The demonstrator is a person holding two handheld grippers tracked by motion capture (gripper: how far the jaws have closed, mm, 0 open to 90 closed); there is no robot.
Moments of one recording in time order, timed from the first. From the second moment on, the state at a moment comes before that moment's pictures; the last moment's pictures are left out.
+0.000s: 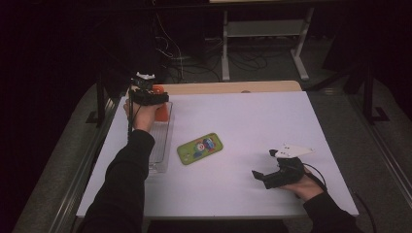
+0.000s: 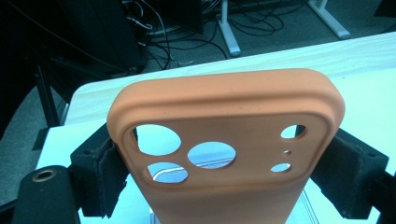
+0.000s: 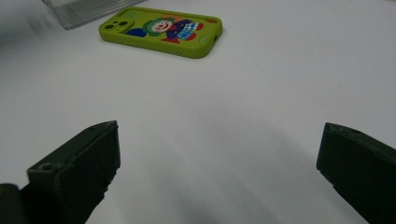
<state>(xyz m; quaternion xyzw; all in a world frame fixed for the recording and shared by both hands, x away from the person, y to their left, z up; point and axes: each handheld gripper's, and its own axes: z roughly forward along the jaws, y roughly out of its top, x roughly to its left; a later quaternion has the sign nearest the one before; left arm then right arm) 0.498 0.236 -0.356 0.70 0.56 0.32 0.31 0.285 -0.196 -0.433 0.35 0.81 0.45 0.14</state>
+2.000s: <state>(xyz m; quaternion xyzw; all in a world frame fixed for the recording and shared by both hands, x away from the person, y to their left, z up) 0.488 0.253 -0.338 0.71 0.52 0.29 0.36 0.285 -0.196 -0.431 0.35 0.81 0.45 0.14</state>
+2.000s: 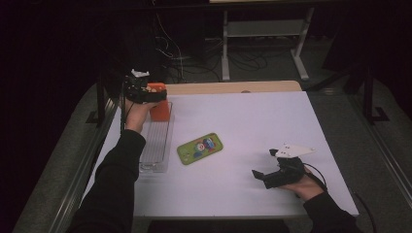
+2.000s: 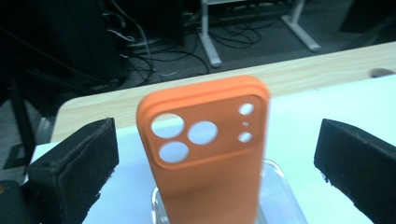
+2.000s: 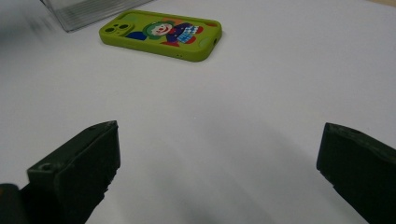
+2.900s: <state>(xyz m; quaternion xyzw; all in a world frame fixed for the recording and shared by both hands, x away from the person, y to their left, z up) 0.414 0.213 -0.330 0.79 0.40 0.19 0.43 0.284 -0.194 -0.431 0.35 0.81 0.45 0.14</state>
